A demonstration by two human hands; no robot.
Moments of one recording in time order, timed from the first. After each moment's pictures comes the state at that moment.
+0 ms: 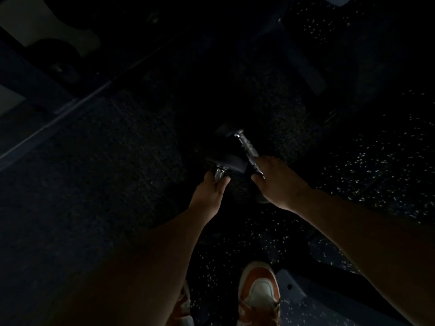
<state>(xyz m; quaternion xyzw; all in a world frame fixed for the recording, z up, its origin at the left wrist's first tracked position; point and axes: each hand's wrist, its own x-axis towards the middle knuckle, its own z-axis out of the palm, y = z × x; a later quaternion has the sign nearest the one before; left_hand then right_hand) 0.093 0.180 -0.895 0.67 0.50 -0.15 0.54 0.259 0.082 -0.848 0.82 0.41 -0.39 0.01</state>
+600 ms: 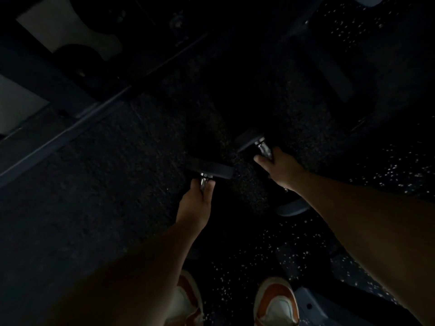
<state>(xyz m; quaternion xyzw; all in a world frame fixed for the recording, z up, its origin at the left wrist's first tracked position) 0.046 0.213 -0.909 0.66 0.58 -0.09 0.47 0.278 0.142 -0.905 0.84 0.19 -0.49 -0.14</state>
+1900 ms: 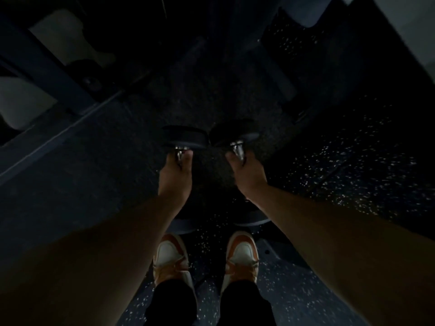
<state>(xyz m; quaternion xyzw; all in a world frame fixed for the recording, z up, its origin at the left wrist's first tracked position) 0.064 0.206 -0.760 0.63 0.62 0.00 0.46 0.205 0.098 -0.765 0.86 0.08 -0.42 -0.27</state>
